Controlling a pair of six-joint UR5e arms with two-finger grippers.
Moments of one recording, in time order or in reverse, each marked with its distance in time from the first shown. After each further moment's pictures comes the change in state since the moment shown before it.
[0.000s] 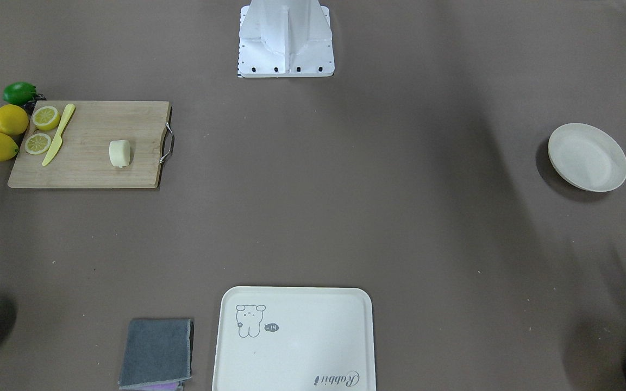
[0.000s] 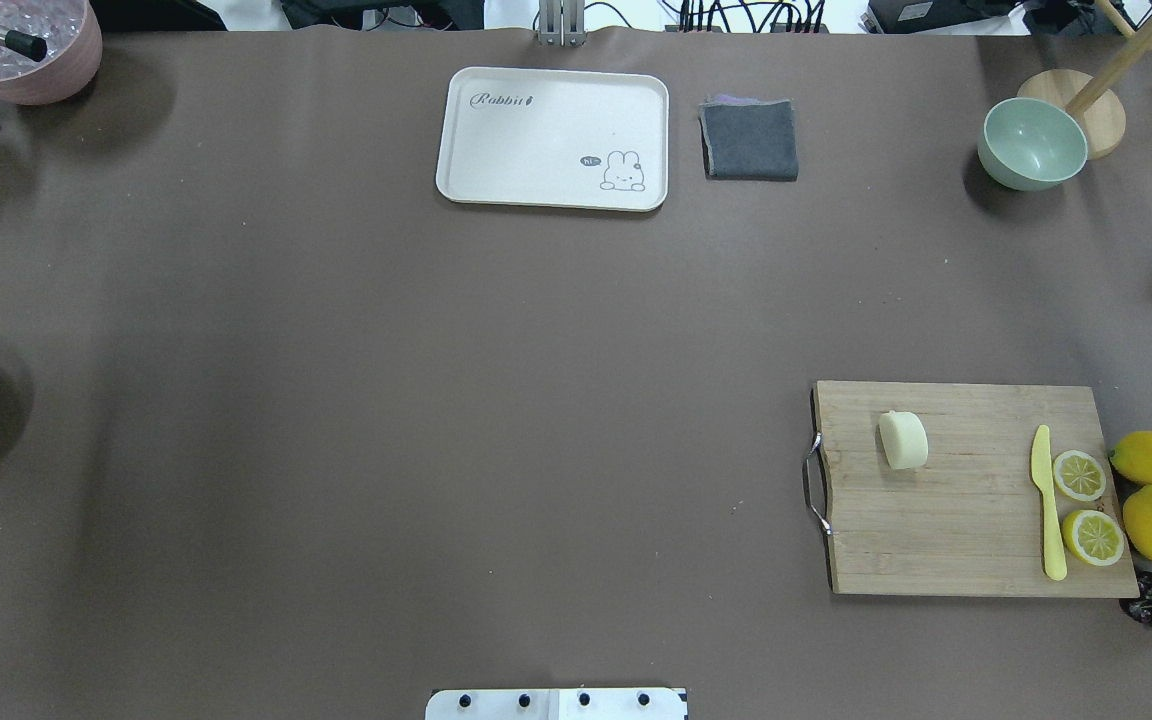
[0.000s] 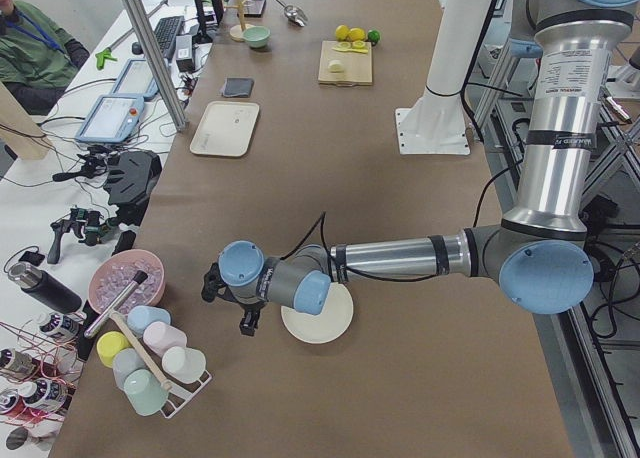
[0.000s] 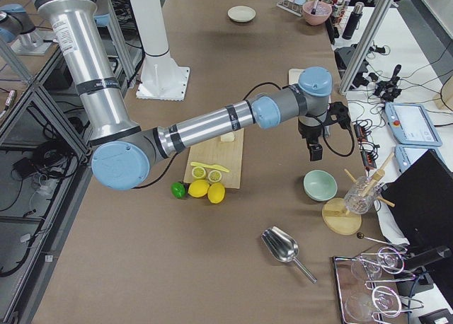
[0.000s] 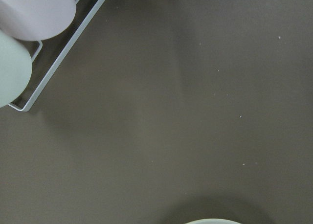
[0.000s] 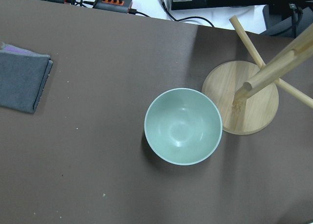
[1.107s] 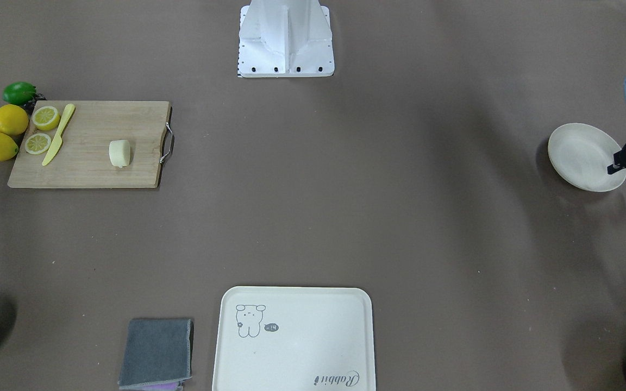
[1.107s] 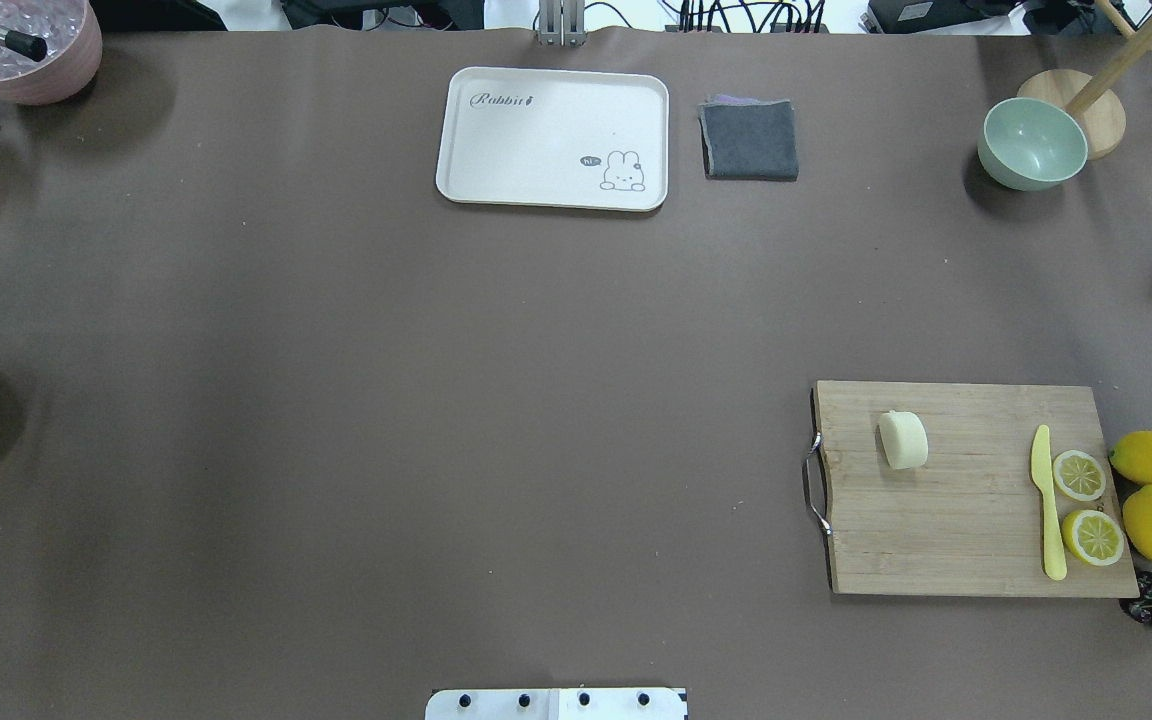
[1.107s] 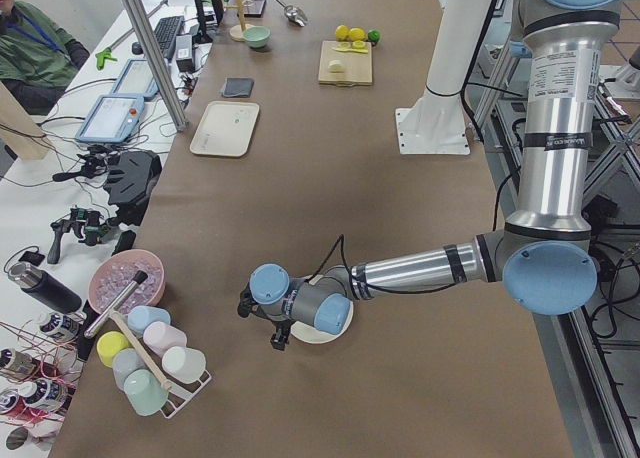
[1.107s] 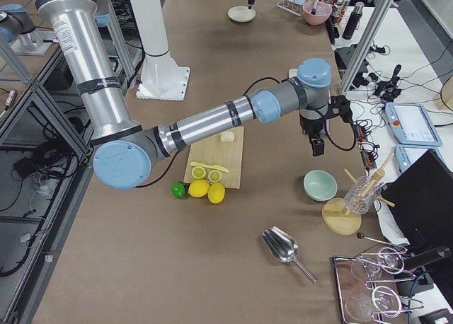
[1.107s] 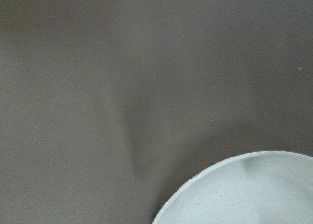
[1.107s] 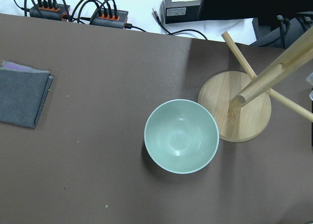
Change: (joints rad) left arm 0.143 0.062 0.060 -0.112 0.053 -0.001; right arm 0.003 0.006 0.029 0.001 -0.024 0.057
